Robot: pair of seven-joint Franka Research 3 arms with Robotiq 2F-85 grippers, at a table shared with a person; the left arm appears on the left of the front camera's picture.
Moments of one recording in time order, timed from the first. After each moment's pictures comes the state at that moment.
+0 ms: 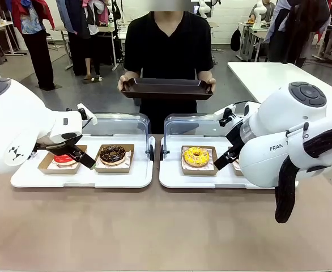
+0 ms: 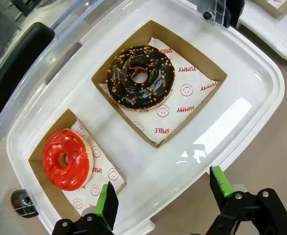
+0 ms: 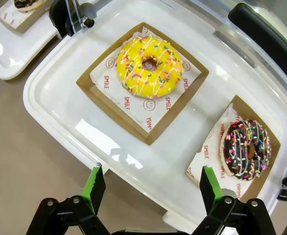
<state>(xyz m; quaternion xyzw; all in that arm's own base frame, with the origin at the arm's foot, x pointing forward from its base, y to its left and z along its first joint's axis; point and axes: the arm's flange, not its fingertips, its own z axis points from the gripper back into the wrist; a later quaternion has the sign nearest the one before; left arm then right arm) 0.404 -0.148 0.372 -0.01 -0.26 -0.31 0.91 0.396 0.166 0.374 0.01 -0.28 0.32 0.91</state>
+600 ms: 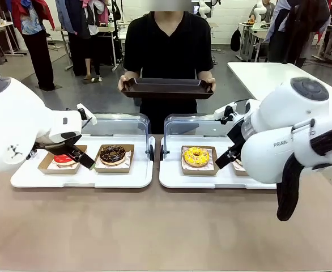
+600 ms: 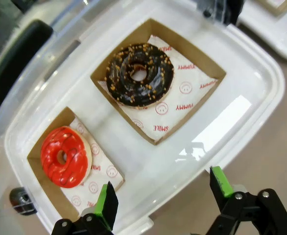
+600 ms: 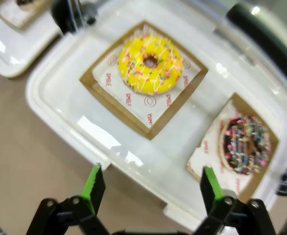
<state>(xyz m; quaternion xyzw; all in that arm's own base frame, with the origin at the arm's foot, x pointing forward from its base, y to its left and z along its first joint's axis) 0.402 -0.147 0.377 -0.01 -0.25 -0.30 0.92 0.390 0.165 0.388 0.01 -0.27 0.32 0.91</state>
